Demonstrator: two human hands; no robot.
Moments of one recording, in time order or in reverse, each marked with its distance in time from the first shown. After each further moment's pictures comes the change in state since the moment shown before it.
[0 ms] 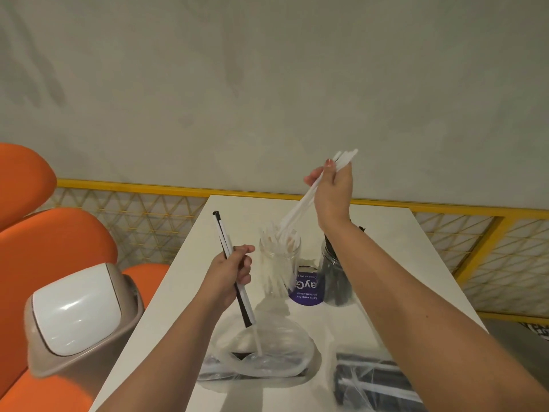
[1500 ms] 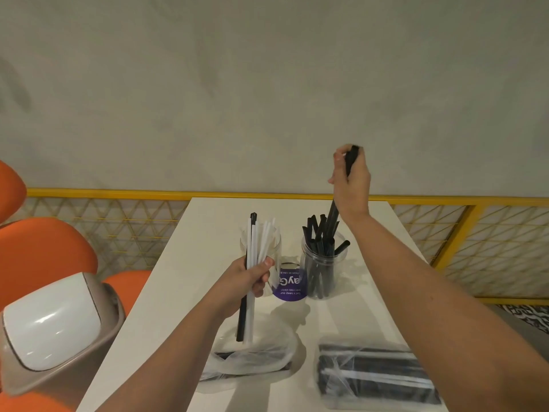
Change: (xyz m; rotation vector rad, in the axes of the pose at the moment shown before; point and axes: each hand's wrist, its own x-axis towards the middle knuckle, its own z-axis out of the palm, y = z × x) left_hand -0.016 -0.017 0.038 0.318 -0.325 -0.022; right_hand 0.033 0.005 -0.072 -0.220 -0.012 -0.342
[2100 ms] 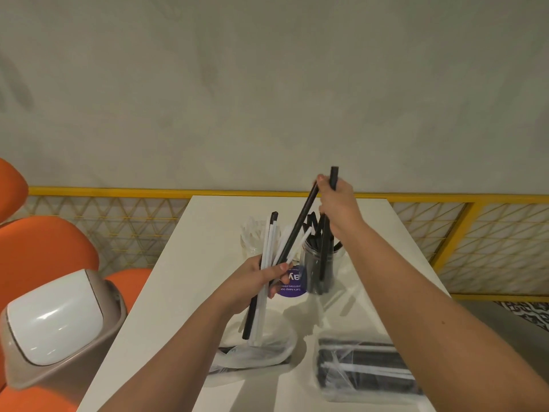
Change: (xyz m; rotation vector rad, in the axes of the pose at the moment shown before) left_hand -0.006 0.003 0.014 0.103 -0.148 0.036; right_hand -0.031 -0.018 0.007 0.061 -0.118 0.597
